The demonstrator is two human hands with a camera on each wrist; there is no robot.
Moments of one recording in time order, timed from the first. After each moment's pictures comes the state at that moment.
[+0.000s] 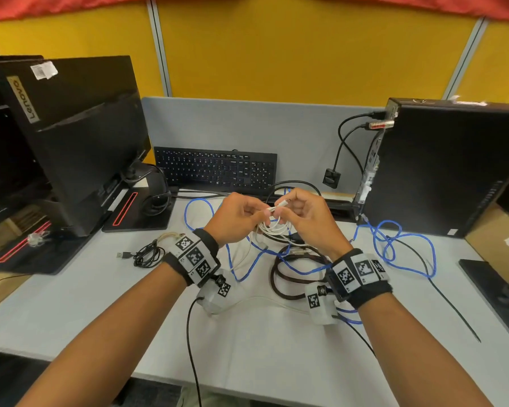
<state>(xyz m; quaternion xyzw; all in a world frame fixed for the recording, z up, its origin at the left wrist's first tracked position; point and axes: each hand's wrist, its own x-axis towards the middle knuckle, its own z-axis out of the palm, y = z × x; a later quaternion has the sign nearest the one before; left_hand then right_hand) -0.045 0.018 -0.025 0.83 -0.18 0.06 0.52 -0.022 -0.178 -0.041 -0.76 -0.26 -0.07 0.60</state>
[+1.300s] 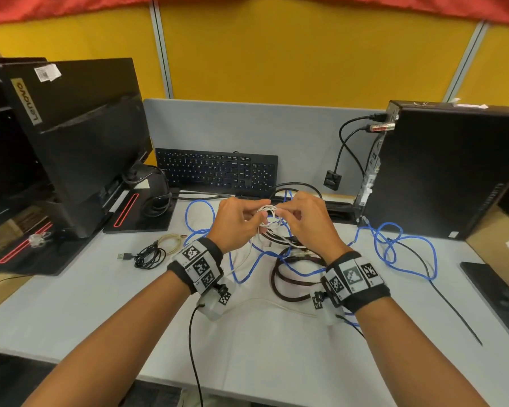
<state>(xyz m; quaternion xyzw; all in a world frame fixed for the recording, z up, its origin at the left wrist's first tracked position) -0.045 0.015 -0.039 0.83 -0.14 0.15 0.51 -0.021 -0.172 -0.038 -0.89 -0.25 -0.21 0.31</state>
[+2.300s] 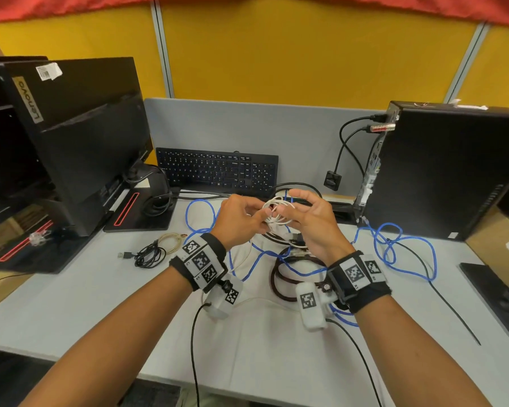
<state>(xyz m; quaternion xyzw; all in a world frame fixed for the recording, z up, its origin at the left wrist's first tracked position) -0.043 0.008 -0.032 0.83 -0.09 0.10 0.55 -0.028 -0.170 -0.037 -0.62 -0.11 0.03 0.78</state>
